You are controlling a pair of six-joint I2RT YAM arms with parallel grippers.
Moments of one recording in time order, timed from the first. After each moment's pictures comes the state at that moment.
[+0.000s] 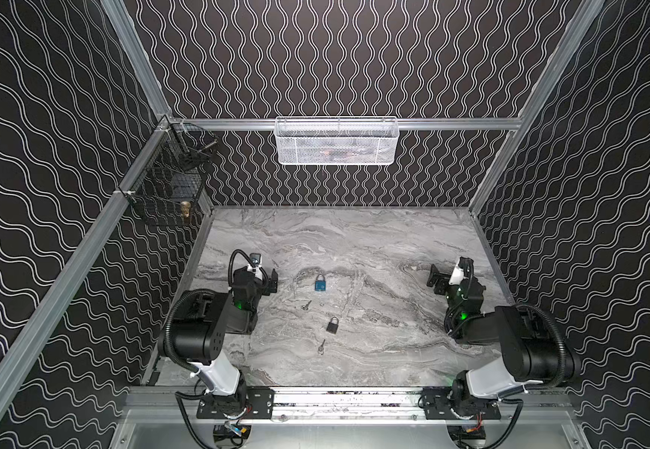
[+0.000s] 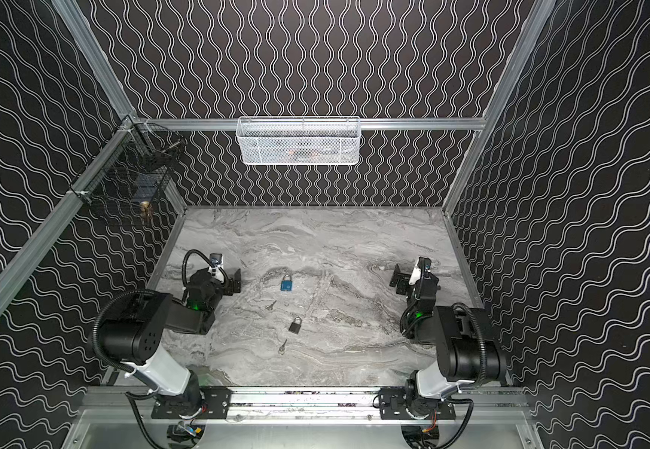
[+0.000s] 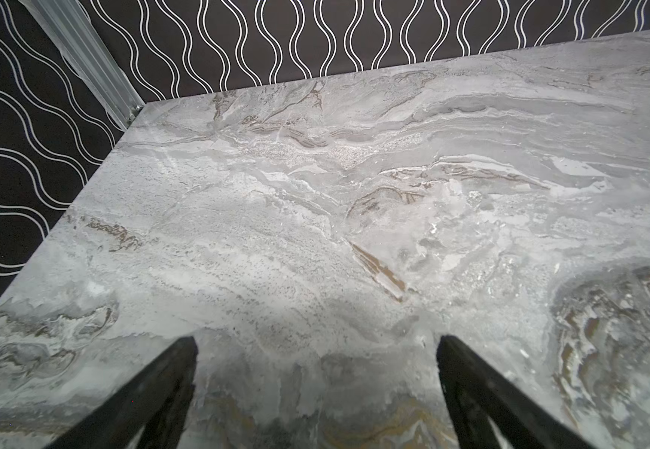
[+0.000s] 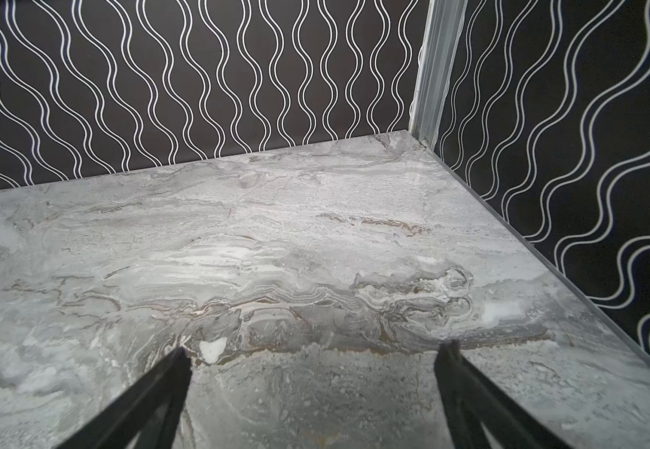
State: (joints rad) left arm -0.08 1.66 0.36 0.93 -0.10 0.09; right arm -0.05 1.54 0.26 1.05 0.06 0.09
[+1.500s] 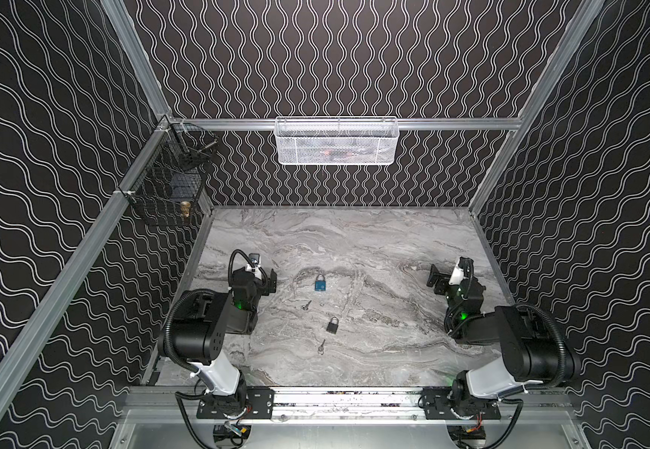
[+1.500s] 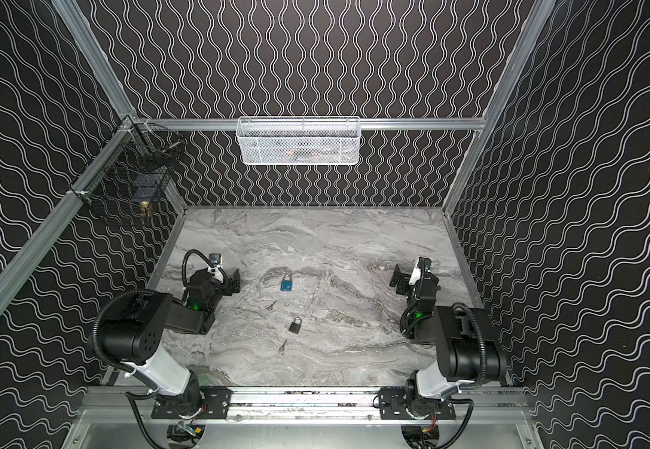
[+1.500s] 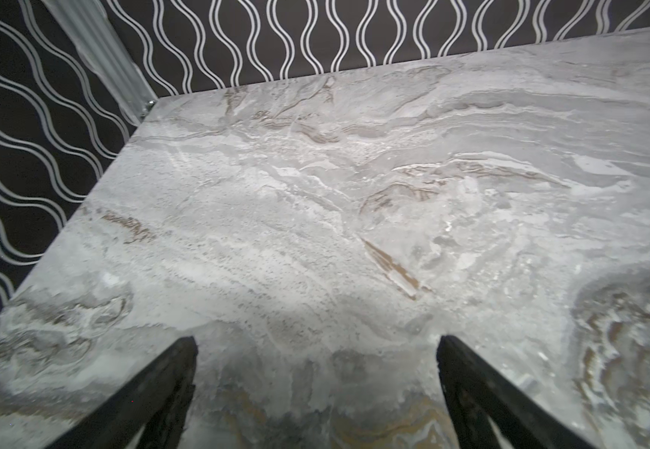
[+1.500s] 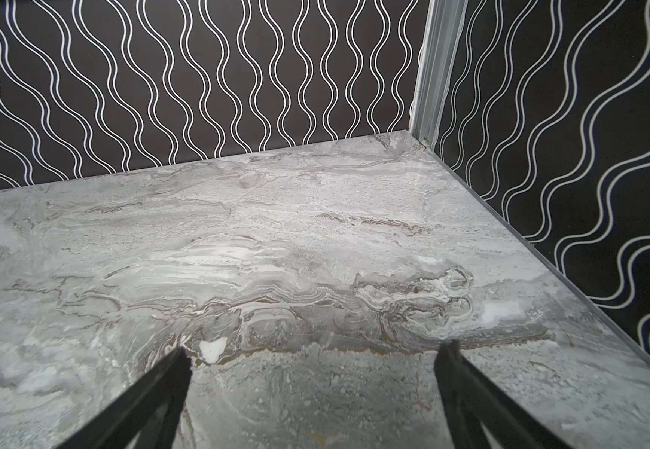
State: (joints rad) left arm -0.08 1.66 0.36 0.92 -0.15 0.09; right arm -0.05 1.54 0.26 1.05 0.06 0.09
